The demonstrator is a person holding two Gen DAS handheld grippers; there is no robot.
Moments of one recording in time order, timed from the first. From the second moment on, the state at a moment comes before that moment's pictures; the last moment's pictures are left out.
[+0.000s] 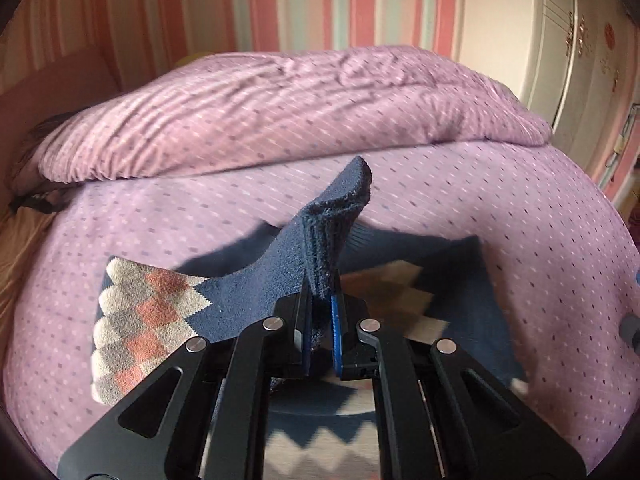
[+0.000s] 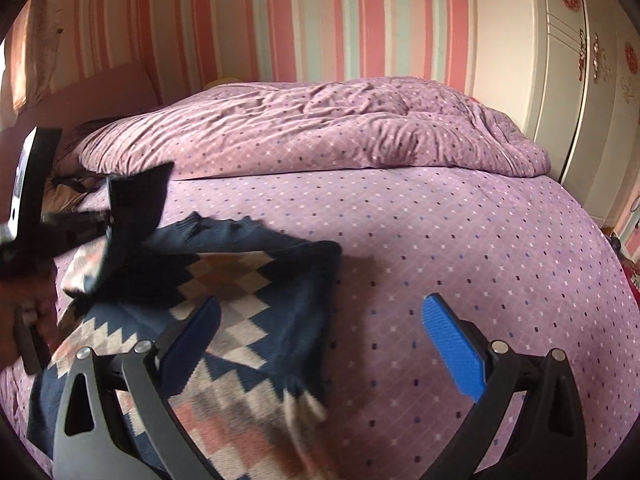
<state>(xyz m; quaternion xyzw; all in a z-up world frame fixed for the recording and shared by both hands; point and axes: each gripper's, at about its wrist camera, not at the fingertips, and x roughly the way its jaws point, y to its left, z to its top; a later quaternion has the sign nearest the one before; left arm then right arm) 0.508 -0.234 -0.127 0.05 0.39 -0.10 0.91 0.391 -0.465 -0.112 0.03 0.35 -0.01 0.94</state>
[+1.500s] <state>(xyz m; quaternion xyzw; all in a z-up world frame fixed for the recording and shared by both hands) 0.505 -0.047 -0.257 0.02 0.45 0.03 0.89 0.495 -0.329 -0.272 0.04 0.49 -0.01 0.87</state>
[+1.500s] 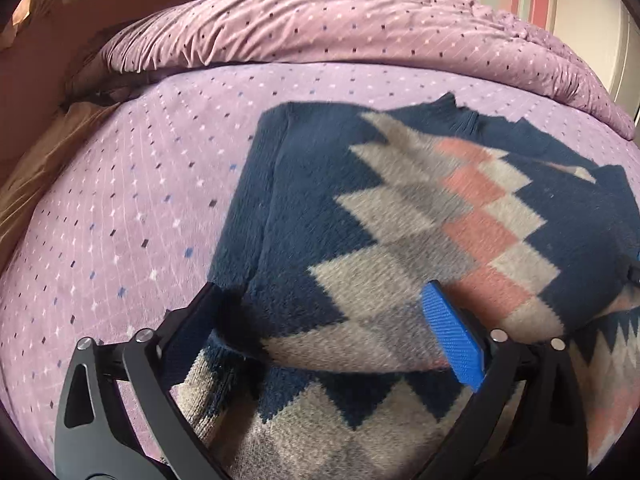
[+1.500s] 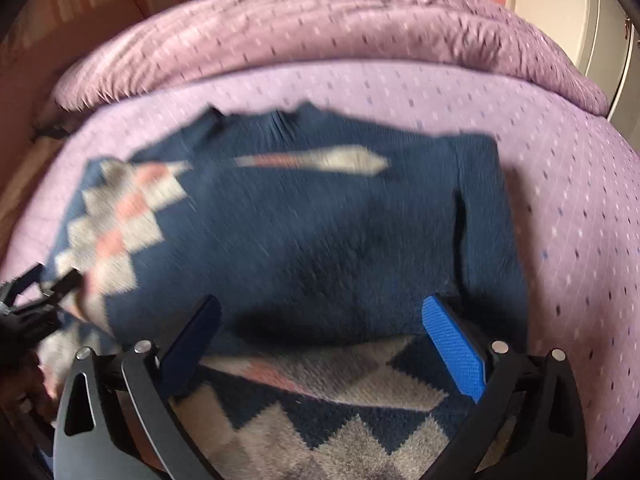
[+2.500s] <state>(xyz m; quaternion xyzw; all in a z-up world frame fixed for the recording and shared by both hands) 0.137 -0.015 -0.170 0.07 0.30 0.01 0.95 0.109 -0.392 -0.203 0.03 0.36 -0.03 0.93</state>
